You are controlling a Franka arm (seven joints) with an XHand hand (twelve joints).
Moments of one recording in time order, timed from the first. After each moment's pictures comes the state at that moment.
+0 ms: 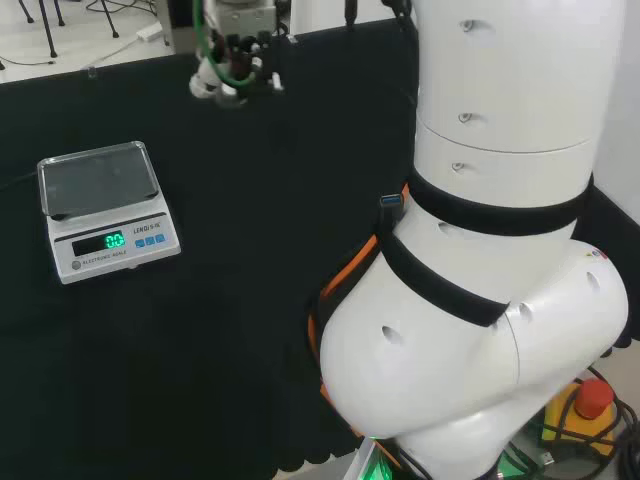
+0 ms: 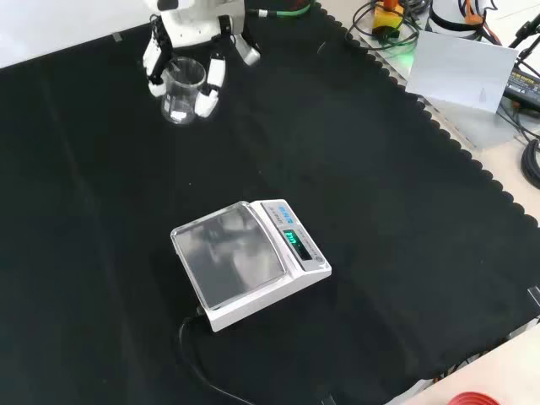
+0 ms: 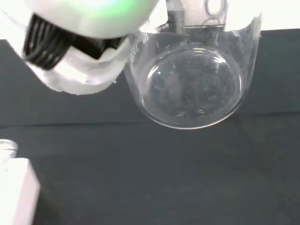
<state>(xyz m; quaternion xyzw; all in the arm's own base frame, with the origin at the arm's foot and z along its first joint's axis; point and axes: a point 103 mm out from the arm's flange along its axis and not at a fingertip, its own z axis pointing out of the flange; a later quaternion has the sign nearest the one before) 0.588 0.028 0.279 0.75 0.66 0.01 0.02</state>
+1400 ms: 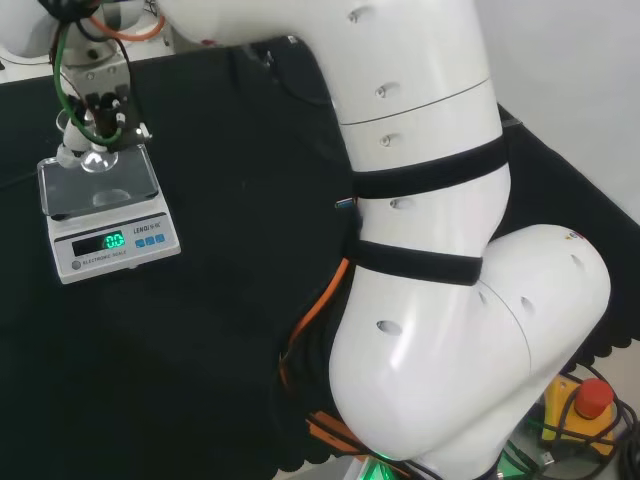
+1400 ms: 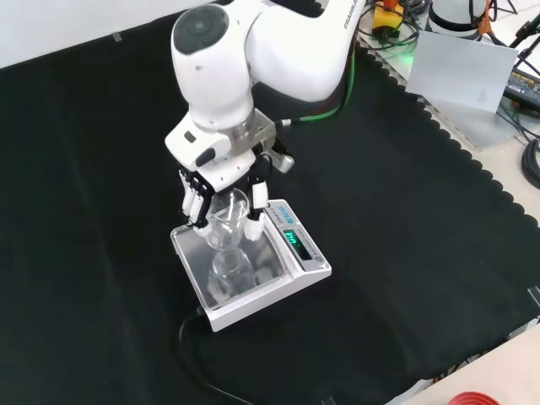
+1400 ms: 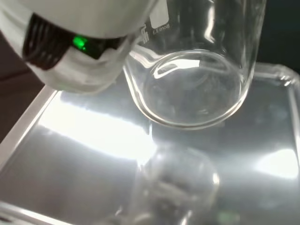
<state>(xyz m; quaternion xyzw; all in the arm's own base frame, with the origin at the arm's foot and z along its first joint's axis) 0.627 0.232 0.193 0.64 0.77 -0.04 -0.03</state>
